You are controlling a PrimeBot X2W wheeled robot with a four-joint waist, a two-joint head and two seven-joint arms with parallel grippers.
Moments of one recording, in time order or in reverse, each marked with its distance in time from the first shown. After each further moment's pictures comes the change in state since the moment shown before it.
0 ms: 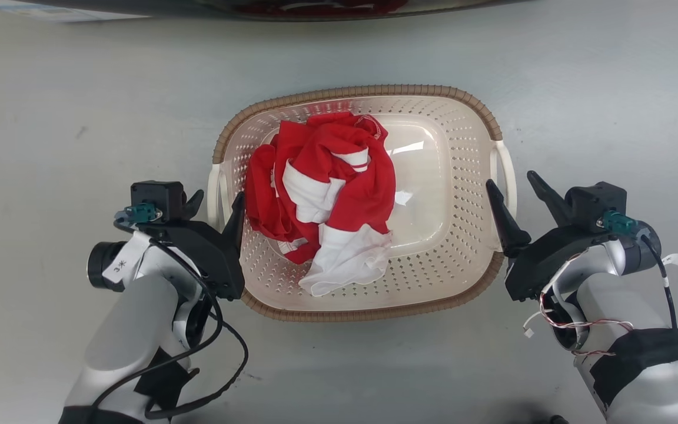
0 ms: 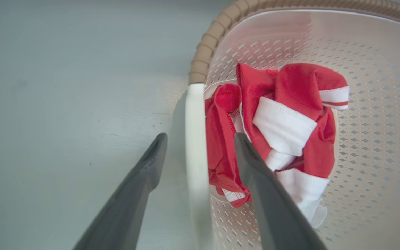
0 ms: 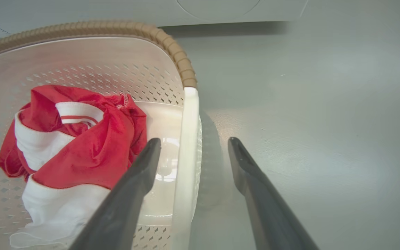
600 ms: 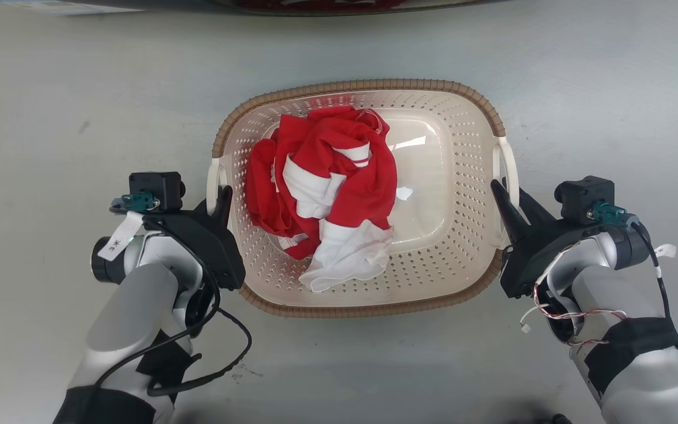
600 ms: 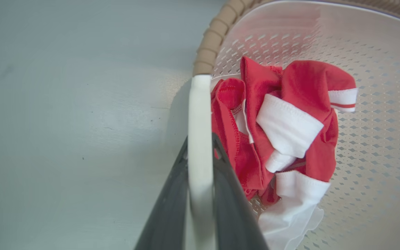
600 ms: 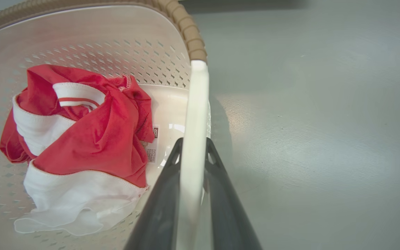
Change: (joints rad) left arm -0.080 -0.025 0.003 0.144 -0.043 -0.041 -0.013; right arm -0.057 0.017 0.029 0.112 0.011 0.041 0.022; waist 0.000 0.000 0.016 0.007
